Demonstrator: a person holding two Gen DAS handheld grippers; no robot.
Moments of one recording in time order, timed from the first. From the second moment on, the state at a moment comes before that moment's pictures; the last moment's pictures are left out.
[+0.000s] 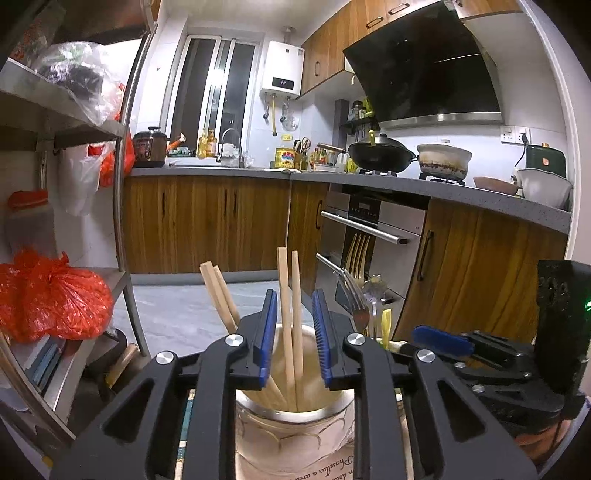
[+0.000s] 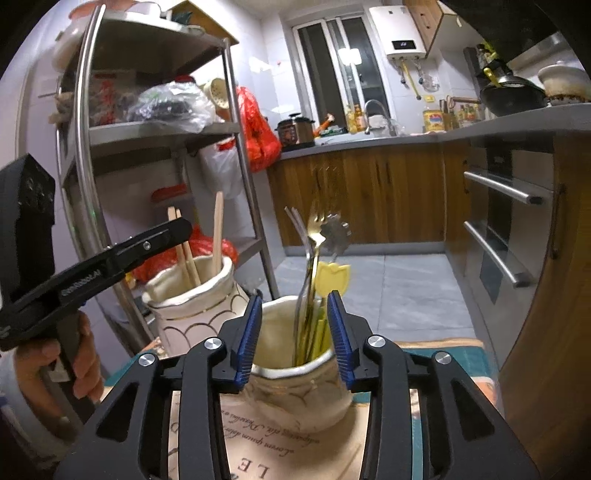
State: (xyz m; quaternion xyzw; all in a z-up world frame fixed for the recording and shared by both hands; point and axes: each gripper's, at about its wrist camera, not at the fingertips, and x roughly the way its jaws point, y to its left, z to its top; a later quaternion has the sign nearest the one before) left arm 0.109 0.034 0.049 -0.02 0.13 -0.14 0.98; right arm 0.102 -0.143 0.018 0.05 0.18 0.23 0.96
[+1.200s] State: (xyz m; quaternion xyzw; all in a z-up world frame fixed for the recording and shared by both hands) left arm 0.006 0.034 0.030 -0.02 0.18 -0.12 0.97; right arm 0.028 -0.190 0.013 0.03 0.19 0.13 0.97
